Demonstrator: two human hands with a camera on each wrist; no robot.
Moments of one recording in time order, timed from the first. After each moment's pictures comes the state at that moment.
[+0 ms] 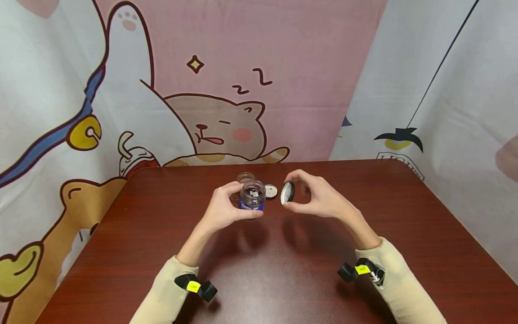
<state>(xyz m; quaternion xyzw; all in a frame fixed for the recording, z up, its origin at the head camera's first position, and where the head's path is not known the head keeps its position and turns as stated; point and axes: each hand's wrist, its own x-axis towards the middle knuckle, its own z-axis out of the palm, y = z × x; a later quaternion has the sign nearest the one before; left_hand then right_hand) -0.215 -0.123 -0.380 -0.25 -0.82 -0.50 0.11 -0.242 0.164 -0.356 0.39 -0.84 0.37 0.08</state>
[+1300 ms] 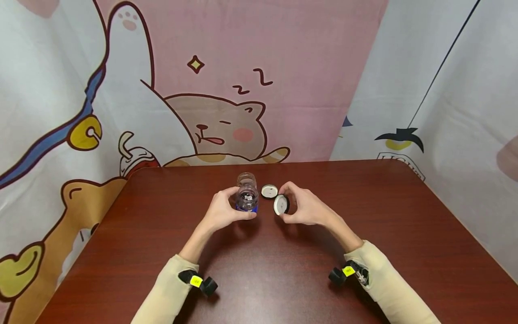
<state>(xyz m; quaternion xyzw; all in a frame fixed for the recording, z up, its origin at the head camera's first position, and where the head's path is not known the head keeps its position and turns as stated) -0.231 -0.133 -0.409 -0.17 -0.85 -0.49 0.06 -0.258 0.146 -0.409 0.35 -0.87 0.35 0.03</state>
